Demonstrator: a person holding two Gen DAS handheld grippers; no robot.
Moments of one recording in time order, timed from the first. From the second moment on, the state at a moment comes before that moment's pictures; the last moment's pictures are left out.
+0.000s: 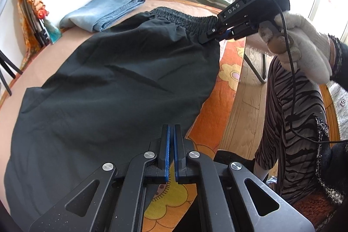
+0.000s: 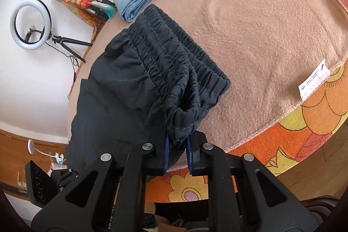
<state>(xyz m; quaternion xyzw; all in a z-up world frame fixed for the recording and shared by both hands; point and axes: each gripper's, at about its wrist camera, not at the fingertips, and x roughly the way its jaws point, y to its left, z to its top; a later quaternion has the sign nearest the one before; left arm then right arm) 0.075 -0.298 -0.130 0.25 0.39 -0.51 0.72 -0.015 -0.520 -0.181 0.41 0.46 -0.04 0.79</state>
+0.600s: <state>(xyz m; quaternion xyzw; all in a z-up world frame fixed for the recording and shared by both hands) 0.074 -0.269 -0.106 0.19 0.42 -0.48 0.74 0.036 -0.566 -0.097 0.21 0.42 0.01 0.88</state>
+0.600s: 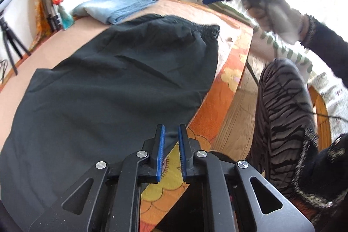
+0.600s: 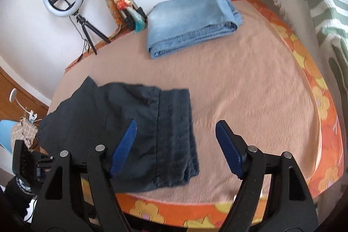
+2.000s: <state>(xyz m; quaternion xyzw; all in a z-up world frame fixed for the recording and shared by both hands) 0.123 -0.096 -0.132 0.05 0.47 -0.23 0.85 0.105 -0.544 -0.137 0.15 0.45 0.04 0.88</state>
